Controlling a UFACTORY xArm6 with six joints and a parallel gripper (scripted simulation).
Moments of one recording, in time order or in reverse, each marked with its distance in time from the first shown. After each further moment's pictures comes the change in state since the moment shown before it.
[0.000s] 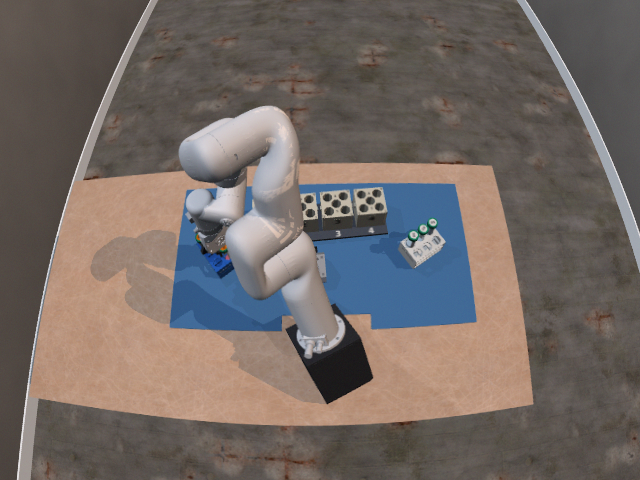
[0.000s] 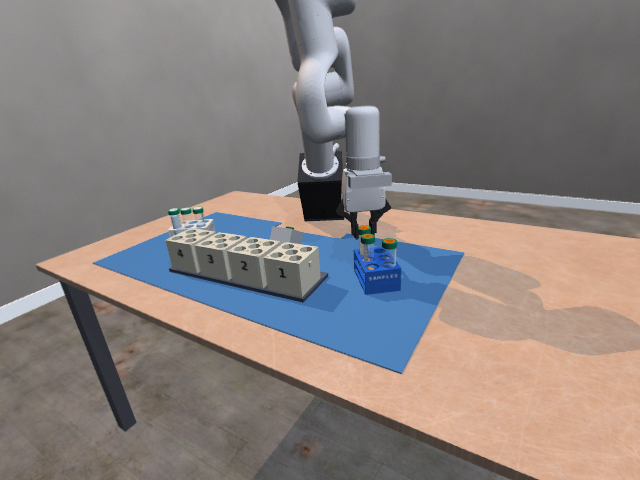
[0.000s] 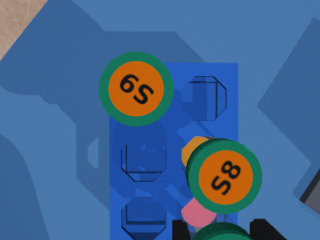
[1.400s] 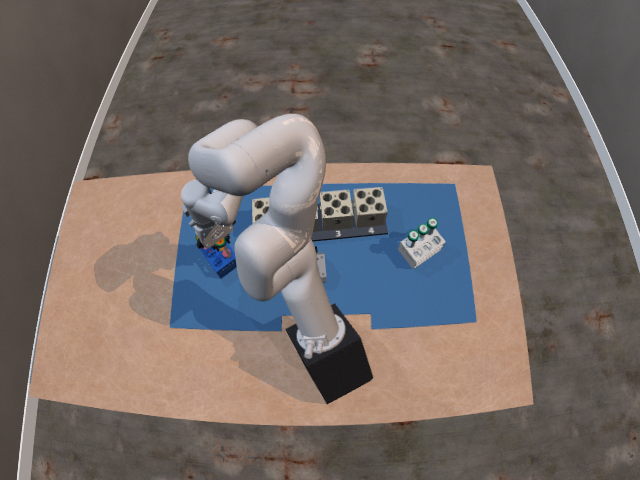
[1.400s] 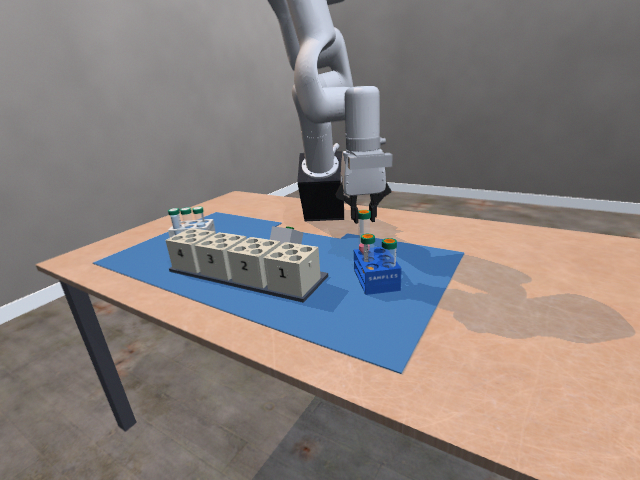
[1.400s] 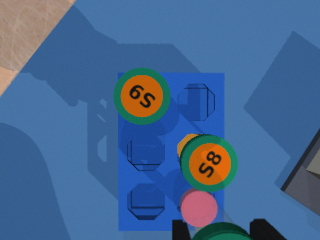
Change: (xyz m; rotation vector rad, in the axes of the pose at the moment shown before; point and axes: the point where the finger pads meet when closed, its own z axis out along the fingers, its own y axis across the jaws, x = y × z) arm 0.000 0.000 -0.041 0.000 0.001 0.000
